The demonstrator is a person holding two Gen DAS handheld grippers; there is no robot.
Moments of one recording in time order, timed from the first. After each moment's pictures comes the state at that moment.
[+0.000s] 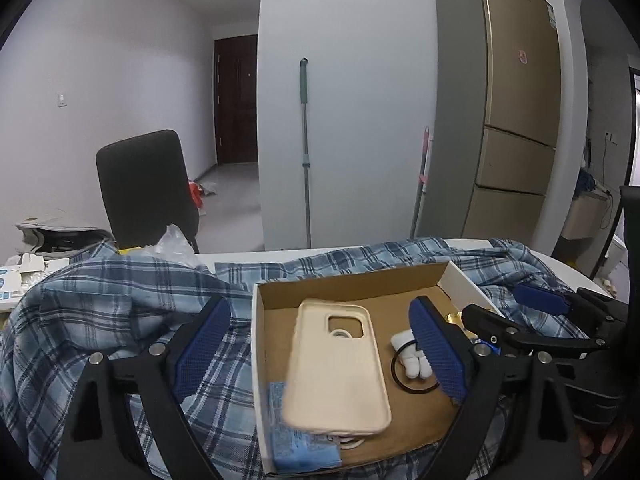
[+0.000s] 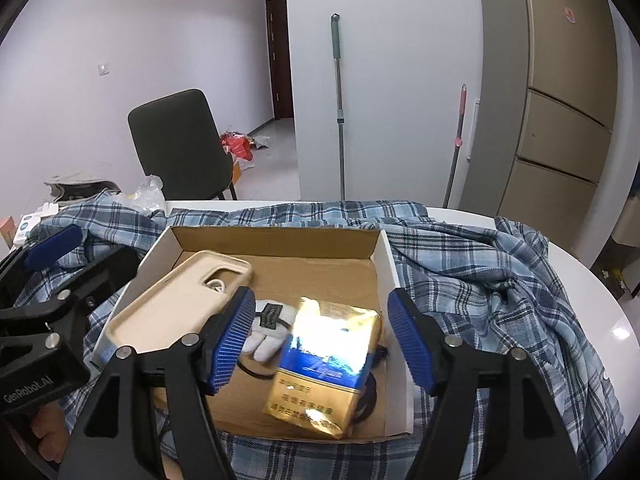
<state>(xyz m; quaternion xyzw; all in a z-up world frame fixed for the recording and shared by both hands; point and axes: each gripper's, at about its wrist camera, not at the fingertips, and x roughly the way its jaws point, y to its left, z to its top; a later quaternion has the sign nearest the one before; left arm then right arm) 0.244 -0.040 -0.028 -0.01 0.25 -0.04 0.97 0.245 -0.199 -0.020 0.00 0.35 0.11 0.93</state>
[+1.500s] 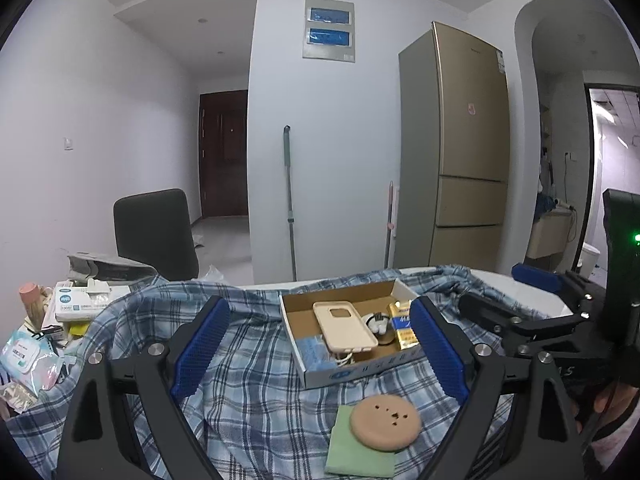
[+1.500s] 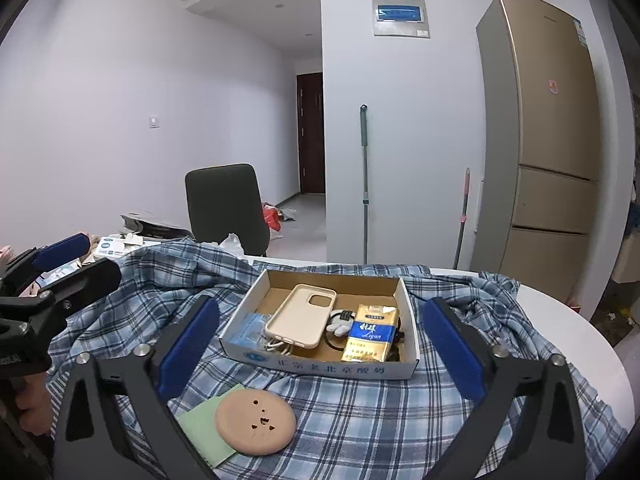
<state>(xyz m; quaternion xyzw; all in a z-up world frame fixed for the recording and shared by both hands) 0.051 0.005 0.047 0.00 0.15 -0.08 0.99 0.081 -0.187 0.049 0.00 0.20 0.14 0.97</state>
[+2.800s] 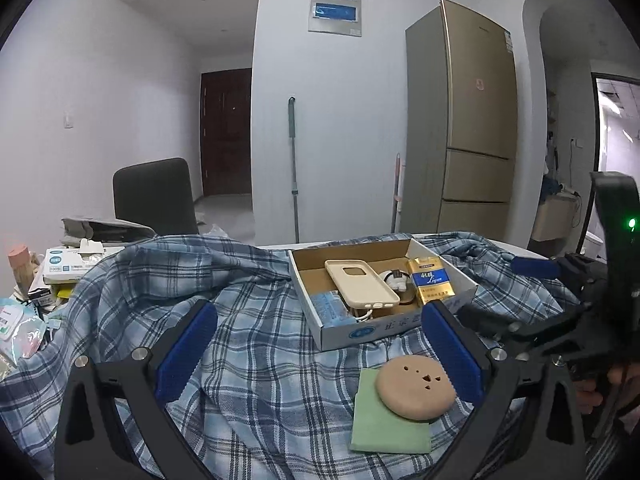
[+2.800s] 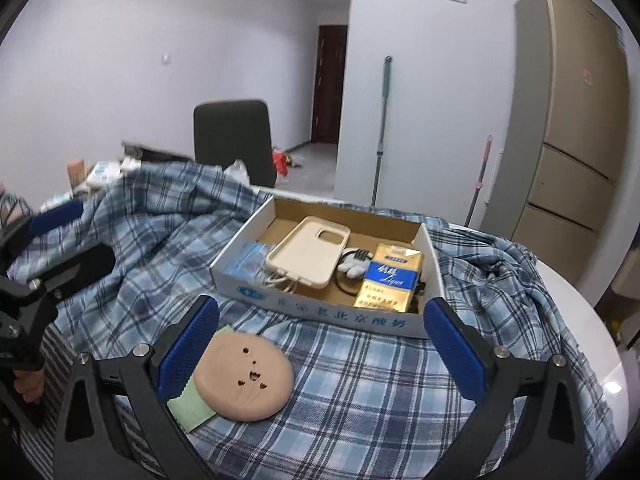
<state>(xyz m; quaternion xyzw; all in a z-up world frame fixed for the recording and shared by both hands) 0.067 0.018 -0.014 0.00 0.19 -0.08 0.98 0.100 -0.159 -0.001 -0.07 0.29 0.16 0.94</state>
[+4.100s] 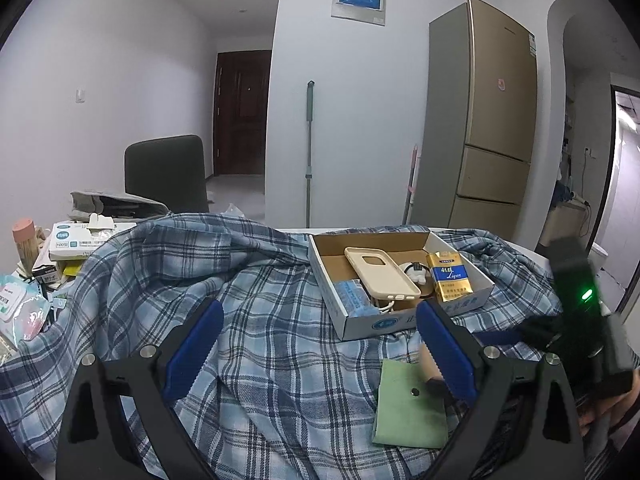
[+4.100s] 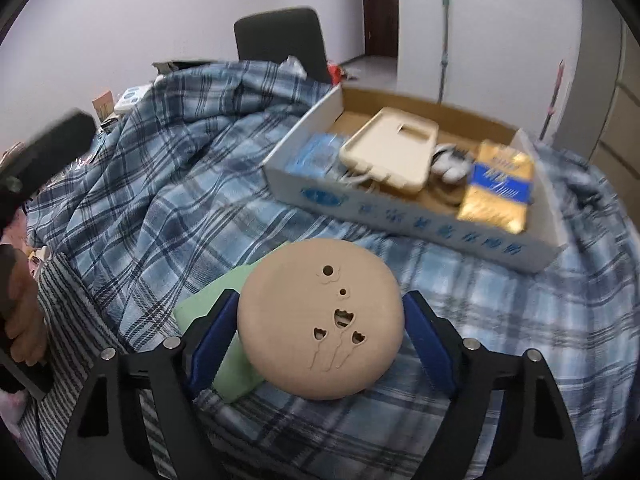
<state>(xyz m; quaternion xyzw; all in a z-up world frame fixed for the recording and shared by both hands) 0.078 0.042 -0.018 -0.03 0.22 -0.06 0.97 0.128 -0.134 -0.052 -0.07 0.44 0.25 0.86</state>
